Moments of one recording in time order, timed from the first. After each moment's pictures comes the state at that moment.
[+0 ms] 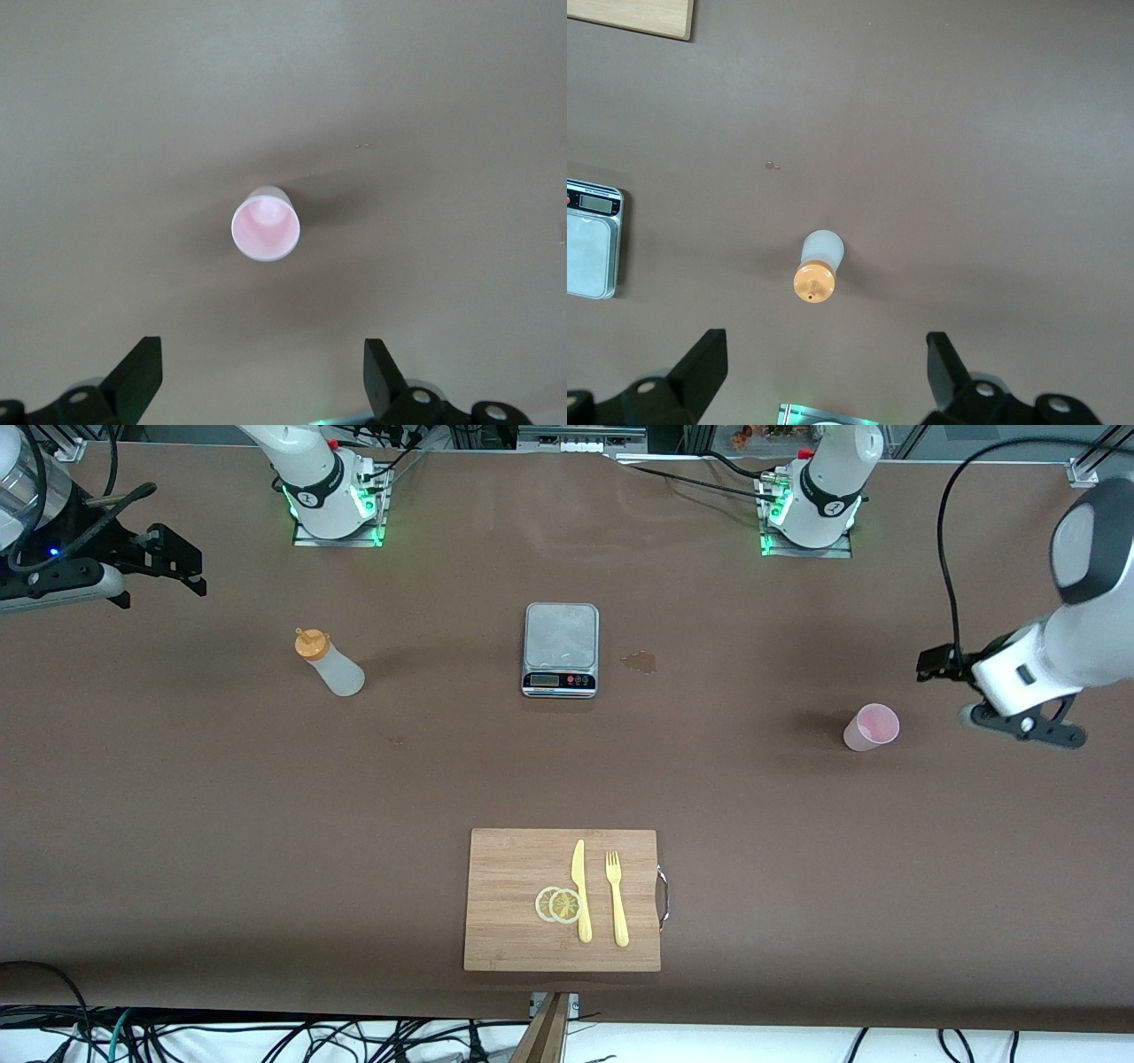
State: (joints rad) left arm 0.10 0.19 -0.09 -1.71 0.07 1.64 0.29; right arm 0.01 -0.17 0.06 -1.79 0.03 1.59 -0.12
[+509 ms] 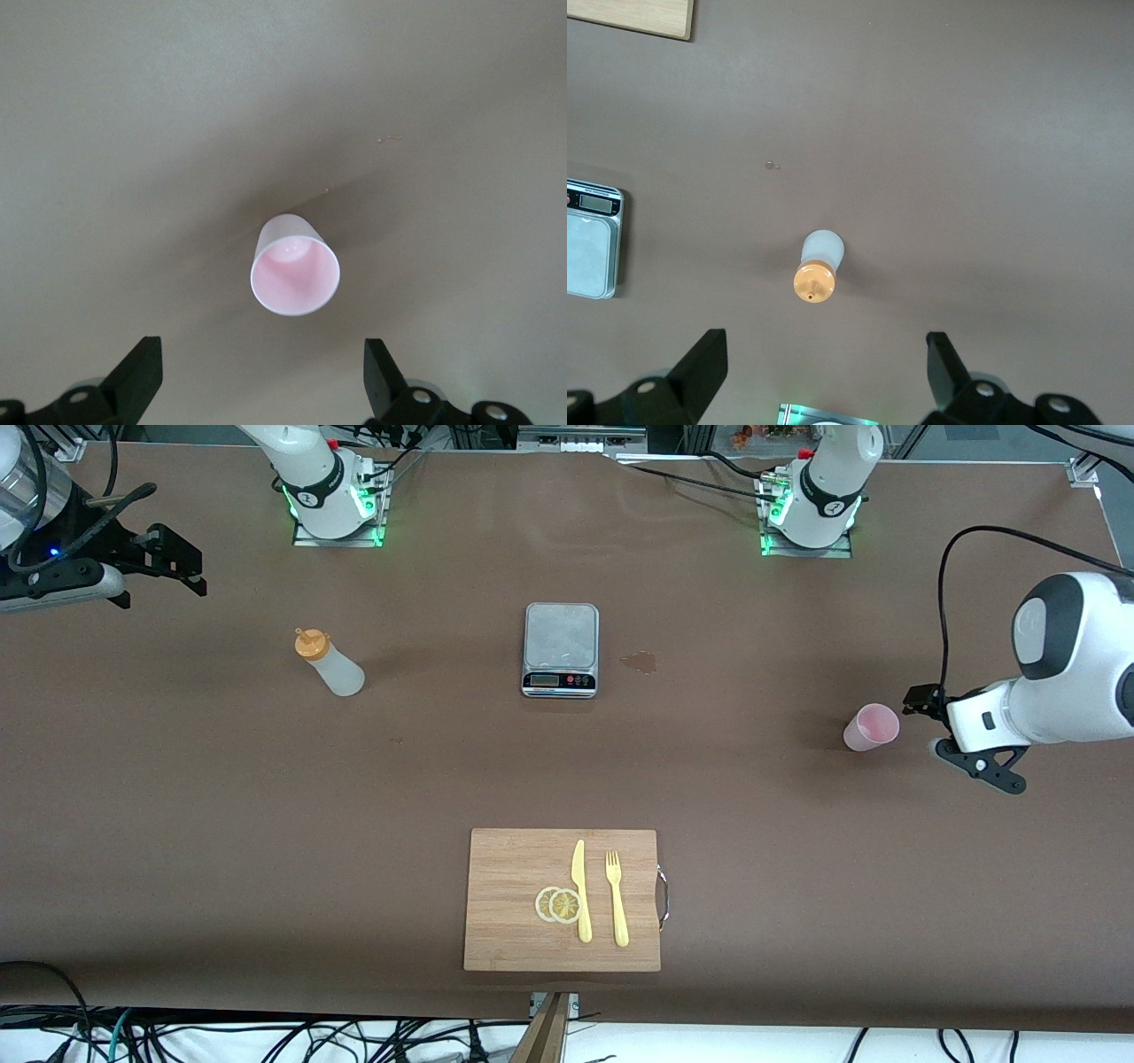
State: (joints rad) left arm 0.15 0.29 -0.09 -1.82 0.07 1.86 0.54; right arm 0.01 -0.17 0.06 -1.79 0.03 1.59 -0.12
